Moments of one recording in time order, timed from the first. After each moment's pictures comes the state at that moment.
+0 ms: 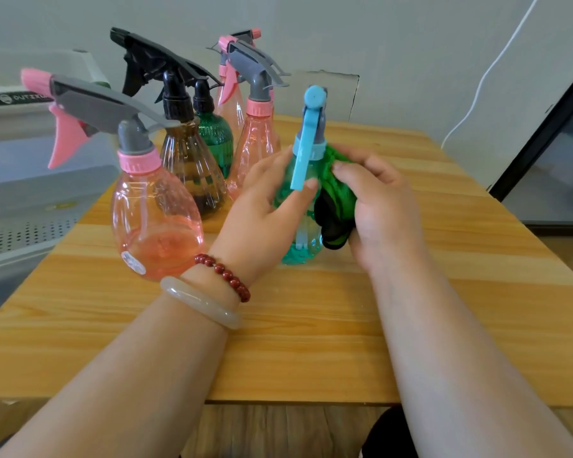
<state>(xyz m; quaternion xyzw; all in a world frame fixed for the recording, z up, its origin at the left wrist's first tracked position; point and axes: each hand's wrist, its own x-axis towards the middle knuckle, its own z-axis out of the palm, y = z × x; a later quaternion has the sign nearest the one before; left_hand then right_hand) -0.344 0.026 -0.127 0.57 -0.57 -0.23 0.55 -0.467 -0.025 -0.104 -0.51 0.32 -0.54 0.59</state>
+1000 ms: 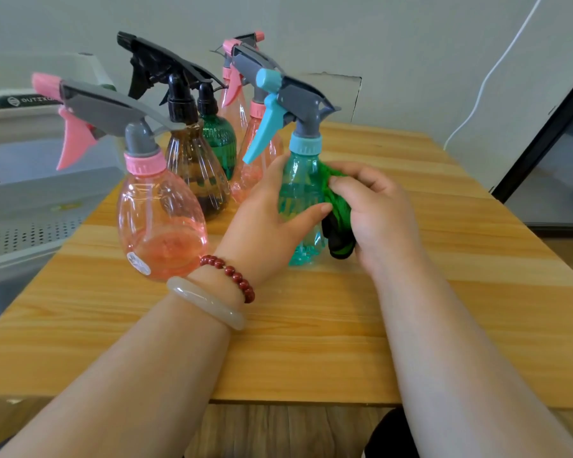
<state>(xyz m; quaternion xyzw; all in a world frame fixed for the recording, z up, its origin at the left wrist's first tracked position) -0.341 0.025 -0.132 0.59 -0.60 -0.20 0.50 -0.468 -0.025 -0.109 -0.56 0.38 -0.51 0.54</state>
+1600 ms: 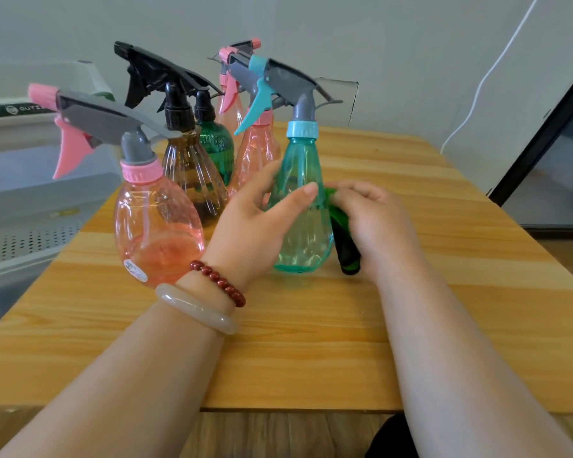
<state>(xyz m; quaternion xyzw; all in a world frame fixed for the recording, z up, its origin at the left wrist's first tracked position) -0.340 0.030 -0.124 0.50 -0.52 -0.34 0.60 -0.473 -0.025 -0.110 -0.59 0.43 -0.48 0.49</state>
